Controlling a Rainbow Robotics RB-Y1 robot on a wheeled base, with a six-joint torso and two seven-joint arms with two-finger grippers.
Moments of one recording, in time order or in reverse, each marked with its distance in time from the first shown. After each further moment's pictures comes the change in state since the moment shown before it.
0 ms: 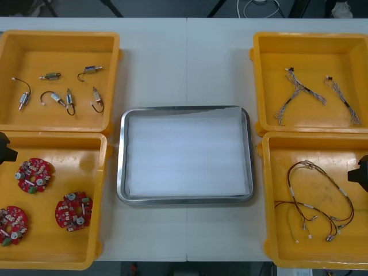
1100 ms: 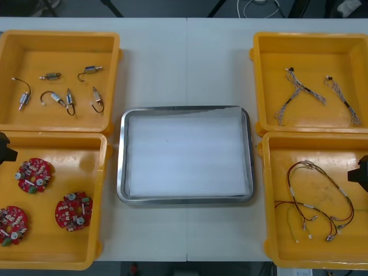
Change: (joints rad) right arm 0.000 0.000 0.000 0.000 0.000 0.000 0.000; left arm 0.000 0.000 0.000 0.000 0.000 0.000 0.000
